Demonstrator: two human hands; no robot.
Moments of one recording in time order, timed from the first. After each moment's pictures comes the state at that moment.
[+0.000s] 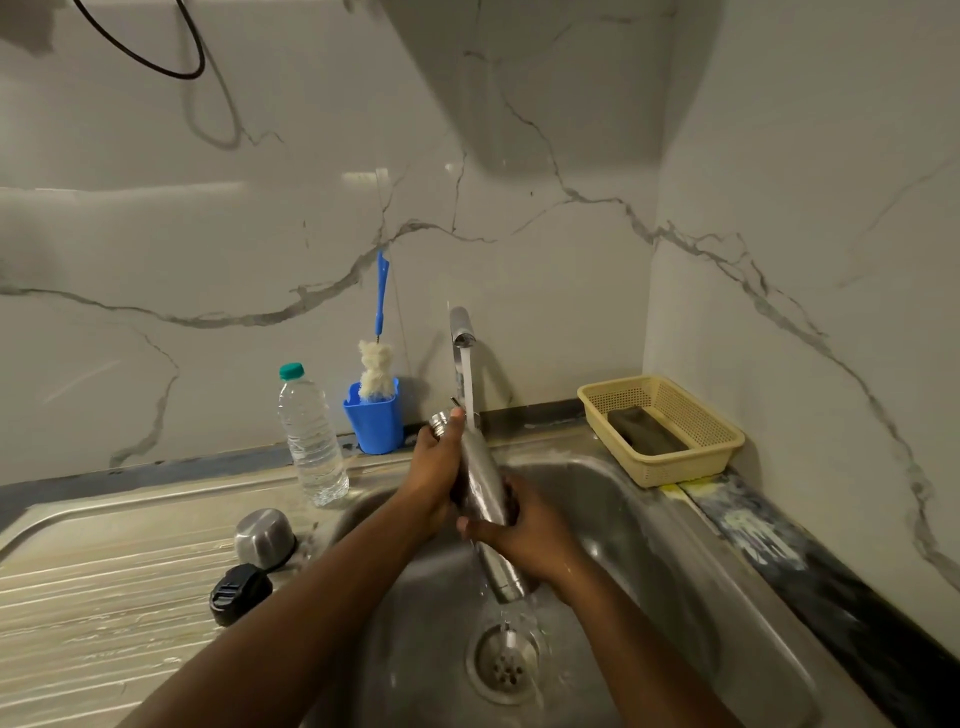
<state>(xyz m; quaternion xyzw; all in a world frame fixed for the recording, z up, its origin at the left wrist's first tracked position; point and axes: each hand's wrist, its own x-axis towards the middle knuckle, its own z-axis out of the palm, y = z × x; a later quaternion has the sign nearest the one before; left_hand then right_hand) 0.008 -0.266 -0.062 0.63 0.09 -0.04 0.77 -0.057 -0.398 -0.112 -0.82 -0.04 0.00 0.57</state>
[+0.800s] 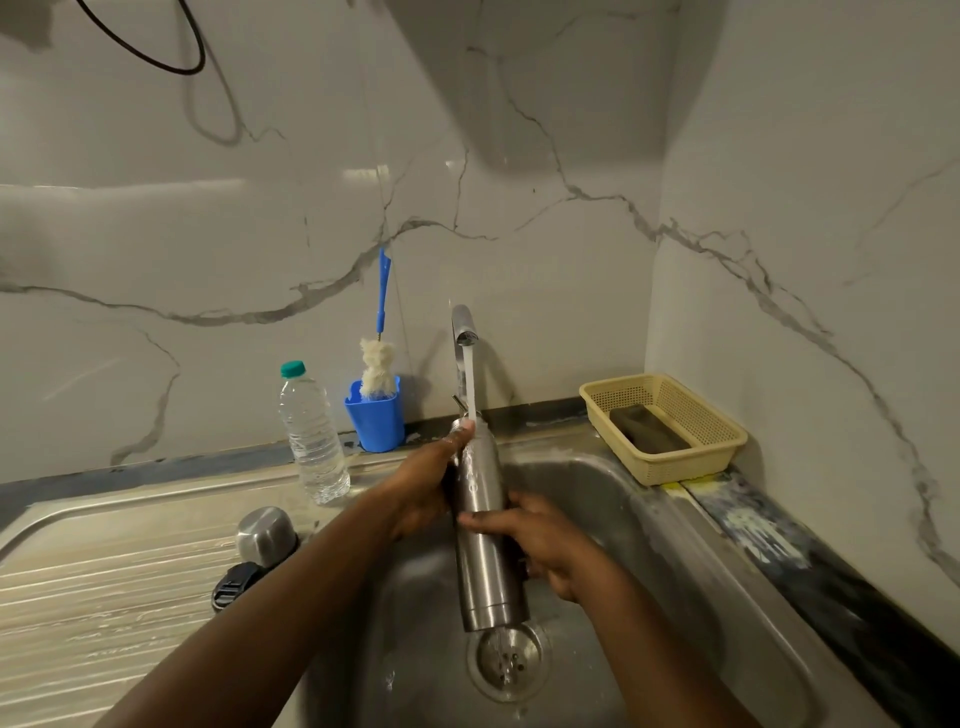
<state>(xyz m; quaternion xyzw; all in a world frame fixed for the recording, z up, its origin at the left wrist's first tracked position) -0.001 -0.246 -0.056 0.64 0.03 -0.20 0.74 -0.061 -0.401 -0.105 -0.74 0.00 0.14 0.66</state>
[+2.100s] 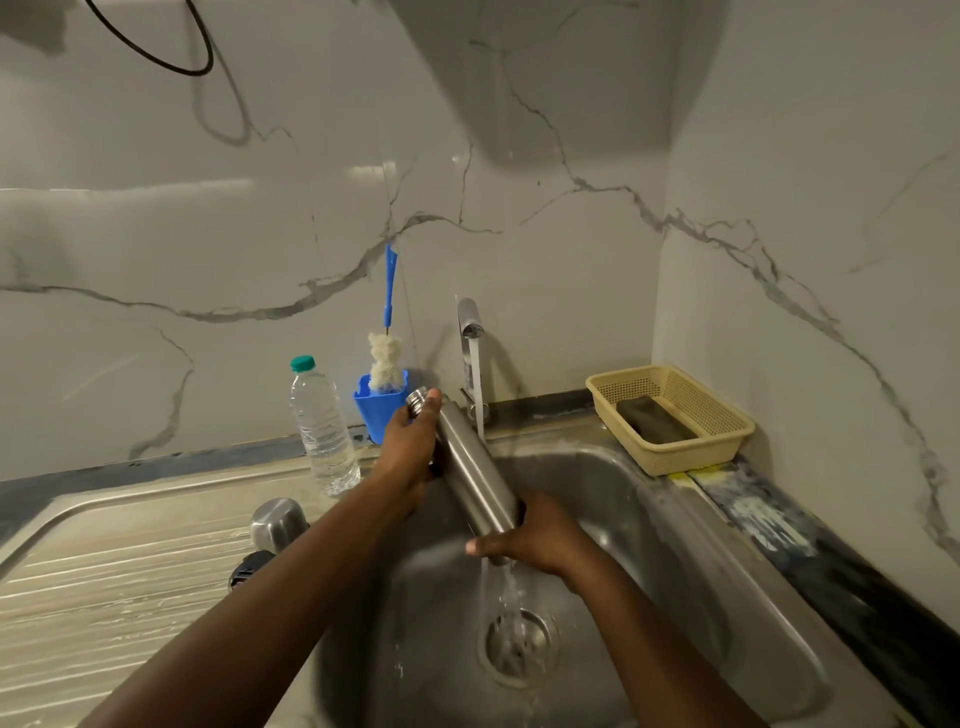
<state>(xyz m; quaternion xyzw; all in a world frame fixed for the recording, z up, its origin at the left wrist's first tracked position) 0.010 -0.234 -0.047 0.66 0.11 0.03 0.75 -0.054 -0.402 -0.123 -0.86 -0.03 0.04 0.51</state>
